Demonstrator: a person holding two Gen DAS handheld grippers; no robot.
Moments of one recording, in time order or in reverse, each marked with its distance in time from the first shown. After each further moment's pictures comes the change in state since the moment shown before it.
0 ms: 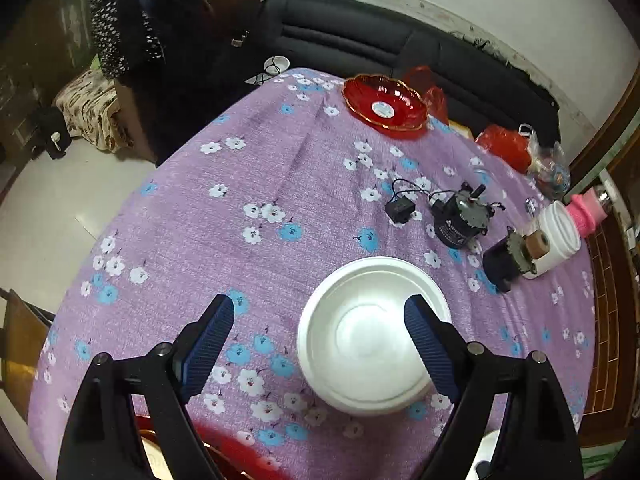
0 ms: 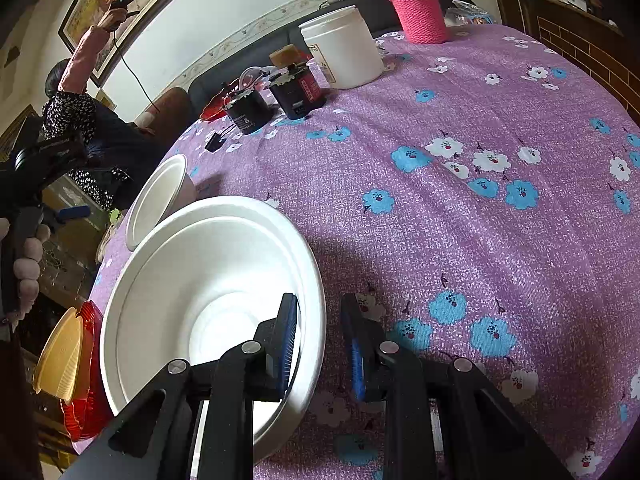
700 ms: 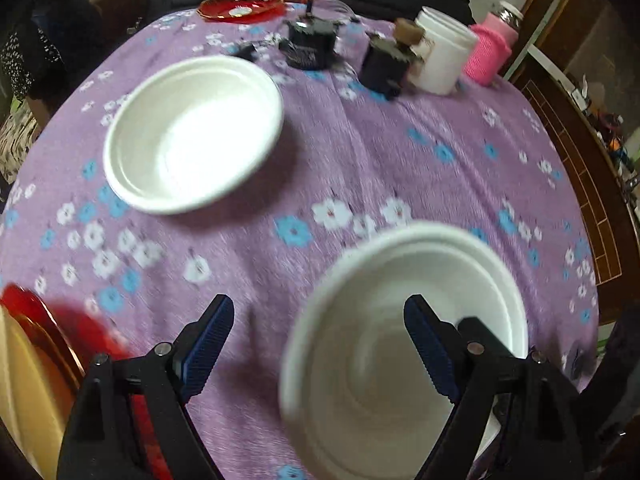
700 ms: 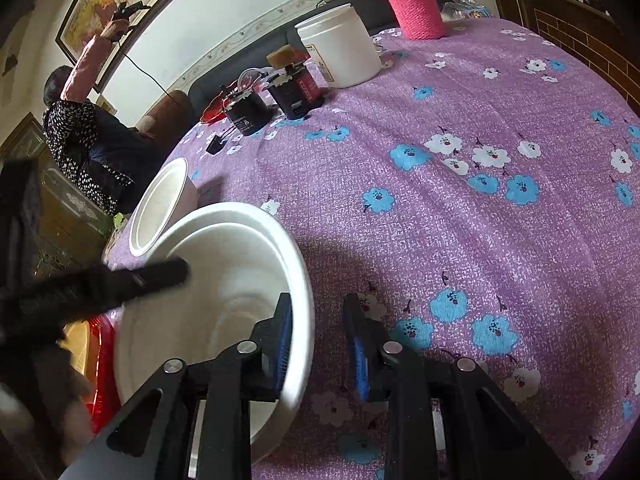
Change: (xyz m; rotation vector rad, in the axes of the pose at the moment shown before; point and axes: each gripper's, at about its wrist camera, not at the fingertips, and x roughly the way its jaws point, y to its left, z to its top) left arm 0.028 -0.101 -0.160 0.309 0.167 -0.126; right arm -0.001 -0.002 0.000 0.027 0.008 0.023
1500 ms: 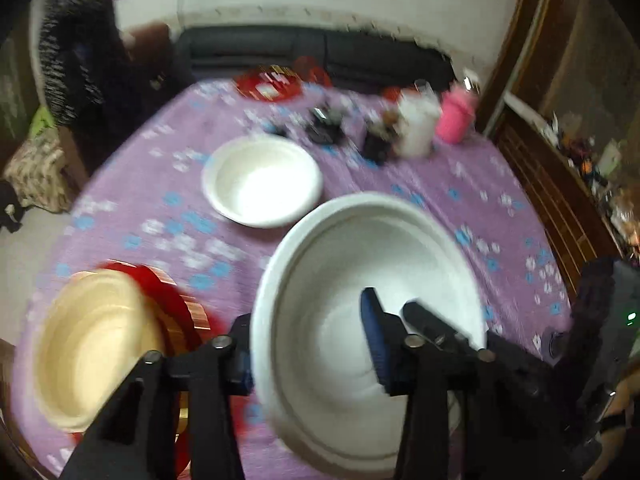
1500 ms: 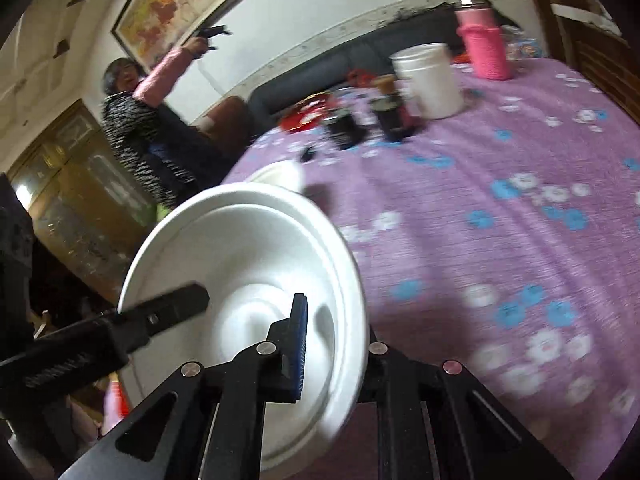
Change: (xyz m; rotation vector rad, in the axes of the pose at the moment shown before) left arm -0.136 0.040 -0.058 -0.010 -0.289 0.011; right arm -0.040 0.086 -0.021 -0.110 -0.058 0.175
